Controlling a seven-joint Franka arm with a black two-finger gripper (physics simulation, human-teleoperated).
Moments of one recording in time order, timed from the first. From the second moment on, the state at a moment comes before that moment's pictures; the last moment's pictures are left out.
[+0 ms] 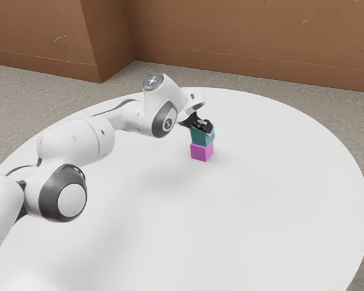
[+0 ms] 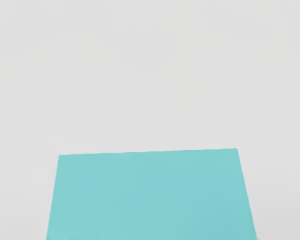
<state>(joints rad) 0.03 1.19 -0.22 -0.71 0.13 2.48 0.05</state>
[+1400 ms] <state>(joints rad) 0.22 0.10 -0.02 -1.30 0.17 1.78 0.12</state>
